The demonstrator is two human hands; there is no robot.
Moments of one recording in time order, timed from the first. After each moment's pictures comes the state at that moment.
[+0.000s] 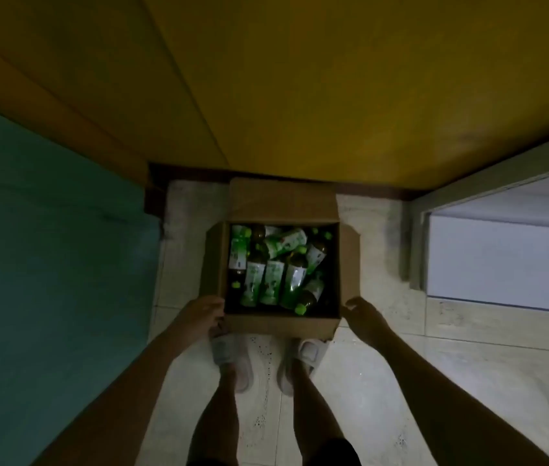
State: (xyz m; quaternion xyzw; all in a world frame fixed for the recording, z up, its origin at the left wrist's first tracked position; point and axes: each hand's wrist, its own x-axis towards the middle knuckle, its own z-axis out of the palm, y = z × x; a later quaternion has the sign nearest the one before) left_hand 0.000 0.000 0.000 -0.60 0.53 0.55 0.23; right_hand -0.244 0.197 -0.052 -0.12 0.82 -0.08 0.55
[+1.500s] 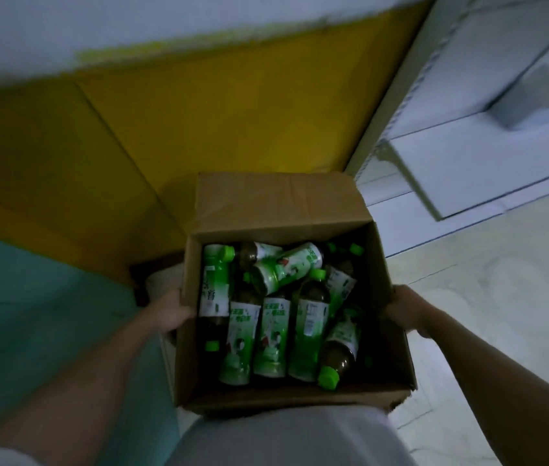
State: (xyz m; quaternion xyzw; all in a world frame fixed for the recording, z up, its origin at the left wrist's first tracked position) left_hand 0.014 -0.057 0.239 -0.40 0.73 0.47 0.30; right_hand -0.177 0.309 0.259 -0.02 0.86 -0.20 0.46
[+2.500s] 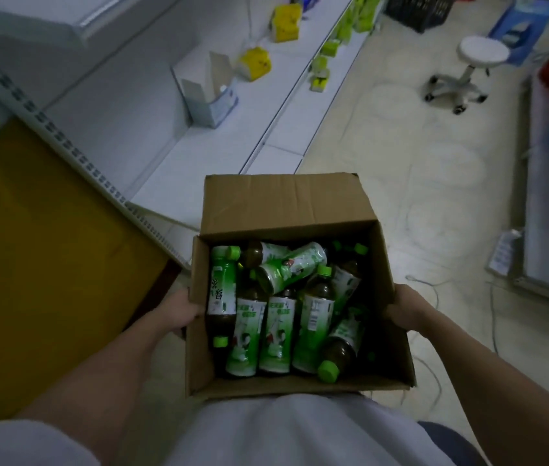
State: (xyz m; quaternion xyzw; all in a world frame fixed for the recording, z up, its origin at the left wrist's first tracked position) left_hand -0.205 0.324 0.312 -0.09 0.86 0.29 0.40; right_hand -0.080 0.717 0.293 0.31 0.84 -0.35 0.28
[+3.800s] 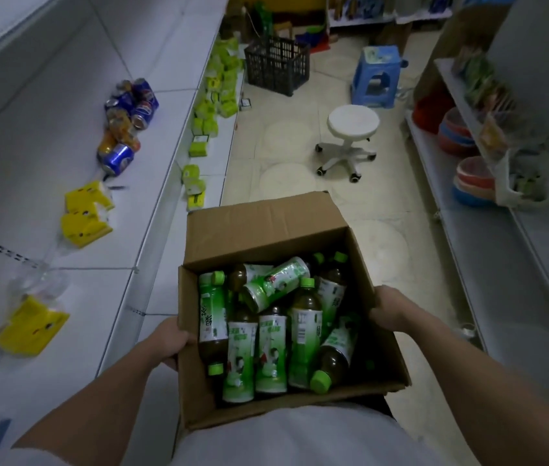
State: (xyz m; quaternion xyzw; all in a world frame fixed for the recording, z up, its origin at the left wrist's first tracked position) left_hand -0.816 0.996 0.306 0.01 0.87 0.21 0.44; right_hand -0.582 1.343 0.281 0.39 0.82 -0.35 0.24
